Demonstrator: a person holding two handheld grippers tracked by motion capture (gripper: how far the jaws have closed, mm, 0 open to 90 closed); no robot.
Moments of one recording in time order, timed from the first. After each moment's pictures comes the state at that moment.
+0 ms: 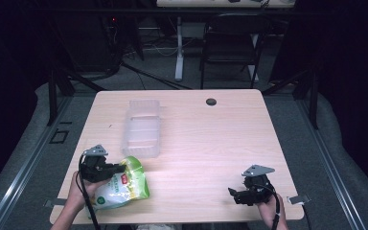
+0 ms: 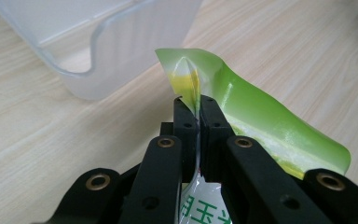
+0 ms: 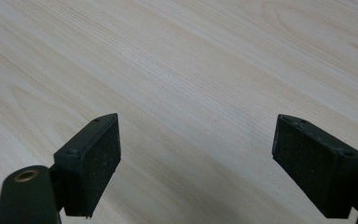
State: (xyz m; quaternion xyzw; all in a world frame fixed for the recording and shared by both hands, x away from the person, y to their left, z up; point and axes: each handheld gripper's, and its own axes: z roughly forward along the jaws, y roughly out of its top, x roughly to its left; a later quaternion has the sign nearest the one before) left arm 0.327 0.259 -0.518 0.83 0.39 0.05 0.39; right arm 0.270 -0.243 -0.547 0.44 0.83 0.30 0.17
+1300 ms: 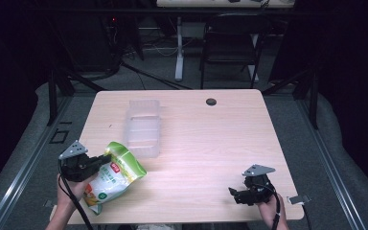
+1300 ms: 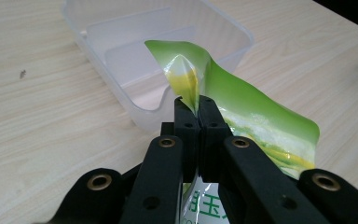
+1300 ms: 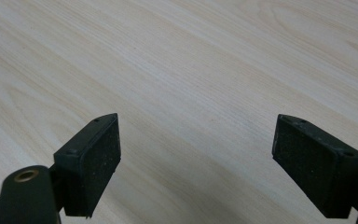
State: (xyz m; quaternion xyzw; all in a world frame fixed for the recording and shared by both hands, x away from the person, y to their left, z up) left arm 0.308 0.287 -0.491 0.77 0.43 0.15 0.45; right arm 0.271 -0.245 -0.547 0.44 0.83 0.30 0.17
